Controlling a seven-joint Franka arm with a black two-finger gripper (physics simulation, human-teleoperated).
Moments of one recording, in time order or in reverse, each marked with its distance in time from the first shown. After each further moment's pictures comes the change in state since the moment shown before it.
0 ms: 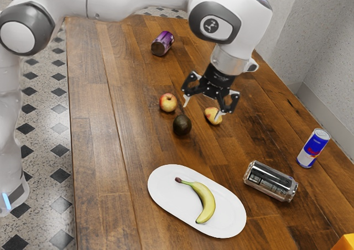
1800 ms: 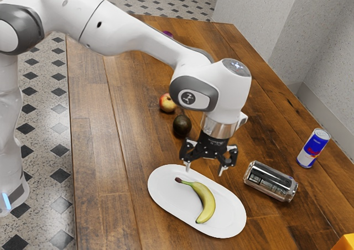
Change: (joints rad) arm 0.002 0.005 -0.140 -0.338 -0.017 0.532 -0.344
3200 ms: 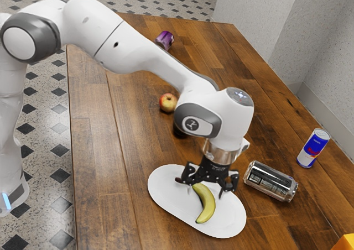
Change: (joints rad) arm -0.026 0.128 -0.023 0.007 0.008 0.094 -0.002
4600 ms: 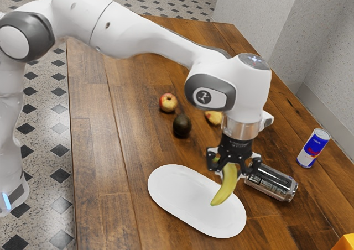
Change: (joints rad) arm -0.046 -0.010 -0.004 0.246 0.017 -0.110 0.052
